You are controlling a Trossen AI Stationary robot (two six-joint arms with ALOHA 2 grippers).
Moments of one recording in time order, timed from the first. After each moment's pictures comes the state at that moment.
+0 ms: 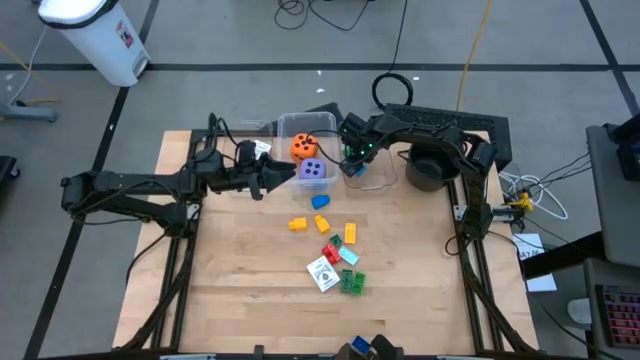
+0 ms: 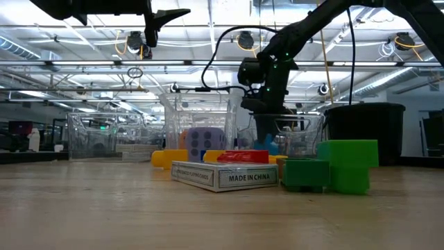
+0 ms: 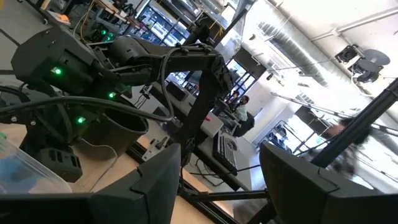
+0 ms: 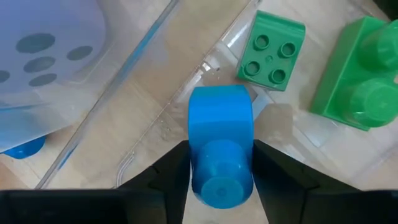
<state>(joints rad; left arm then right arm) 0.19 1.05 0.65 0.55 0.09 -0.71 -0.57 1.95 1.47 -0.81 -0.06 0.22</state>
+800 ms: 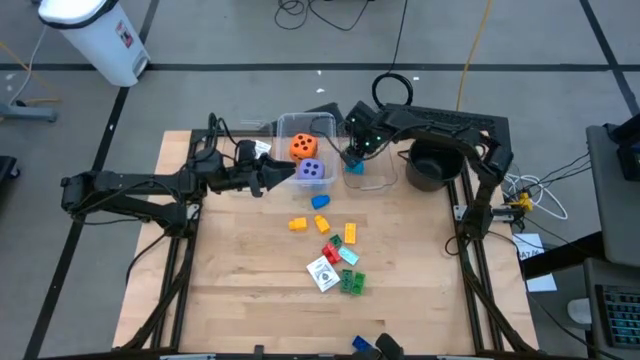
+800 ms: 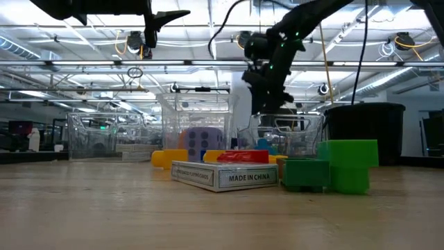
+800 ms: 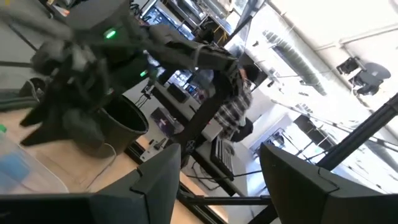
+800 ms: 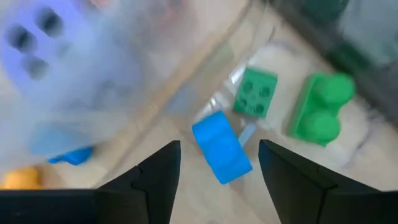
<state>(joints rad) 0.19 1.05 0.65 0.55 0.08 -0.77 -0.57 1.81 1.47 -0.76 -0.06 0.22</state>
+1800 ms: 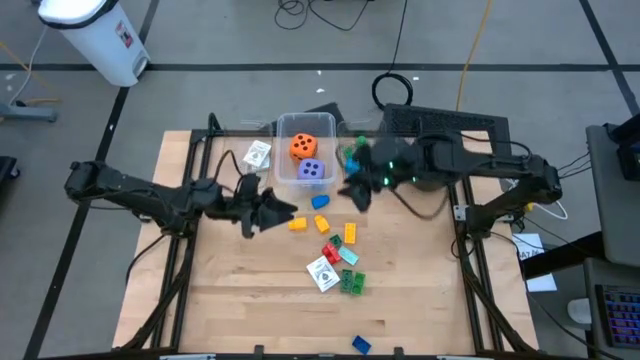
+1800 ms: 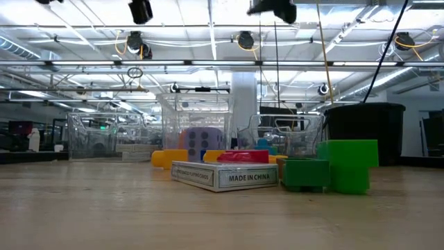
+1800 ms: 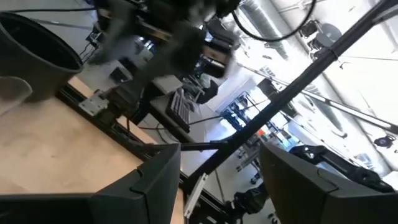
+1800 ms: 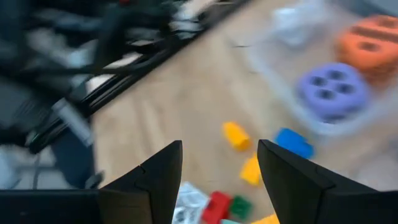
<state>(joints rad) -0.16 1.06 0.65 0.55 -0.05 -0.79 -0.06 1.41 1.47 -0.65 -0.05 0.54</state>
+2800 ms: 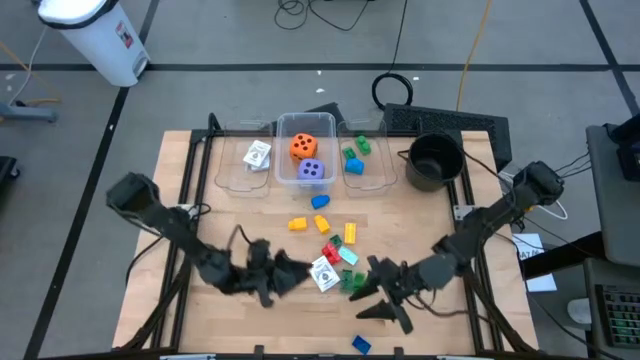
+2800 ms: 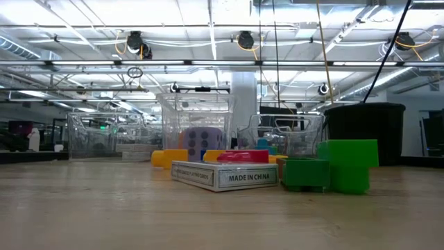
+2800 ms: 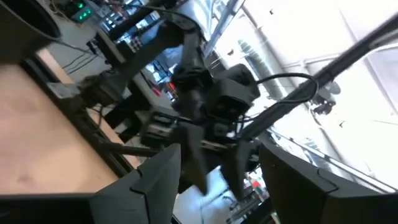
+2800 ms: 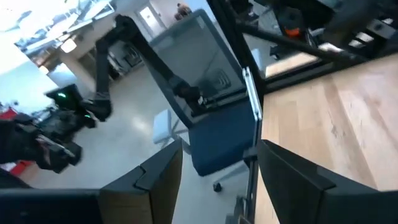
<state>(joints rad) -0.66 1.63 0.86 1.11 -0.73 -0.76 0.64 1.41 0.95 0.37 0.21 0.62</state>
